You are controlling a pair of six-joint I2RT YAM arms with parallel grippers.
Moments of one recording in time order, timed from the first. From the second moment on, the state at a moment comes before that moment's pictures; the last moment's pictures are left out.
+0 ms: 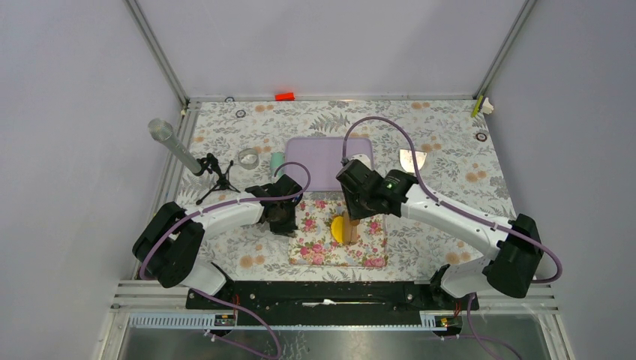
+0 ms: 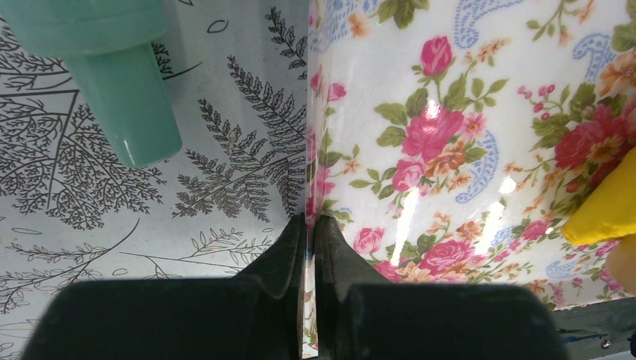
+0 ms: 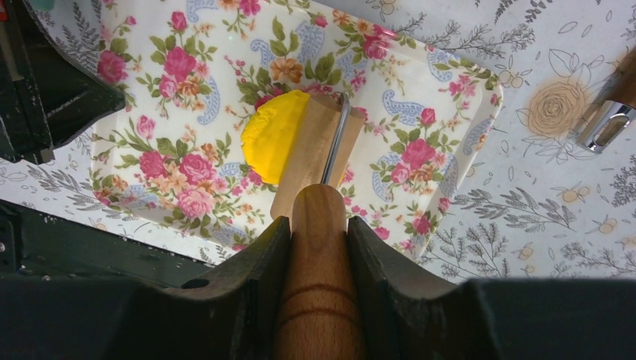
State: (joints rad) left arm -0.70 1.47 0.76 -0.55 0.00 -0.73; right arm 0.93 1.41 1.19 -0.91 0.24 0.59
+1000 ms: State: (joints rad) left arm -0.70 1.47 0.76 -0.55 0.00 -0.72; right arm 0.97 1.40 1.09 -0.70 0.22 0.64
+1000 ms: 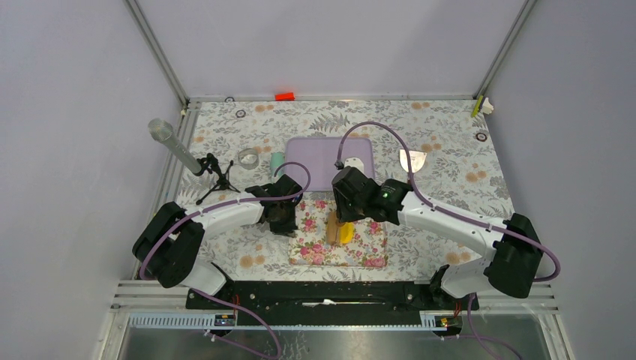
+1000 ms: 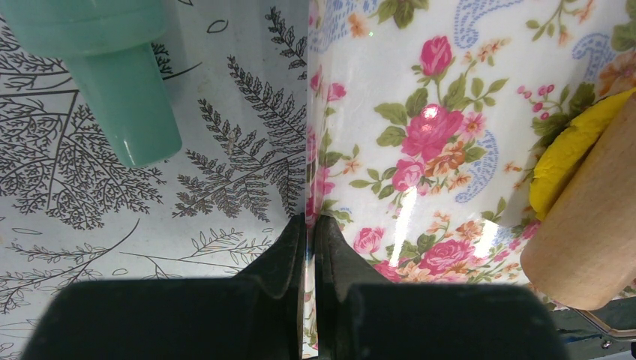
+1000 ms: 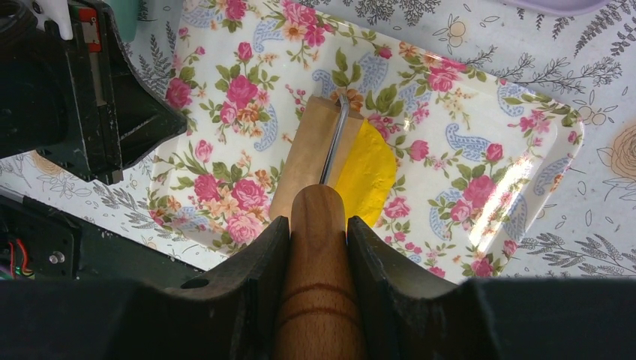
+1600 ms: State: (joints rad) left arm -0.70 1.47 0.76 -0.55 0.00 -0.72; right arm 0.97 1.43 1.32 -0.90 0.15 0.55
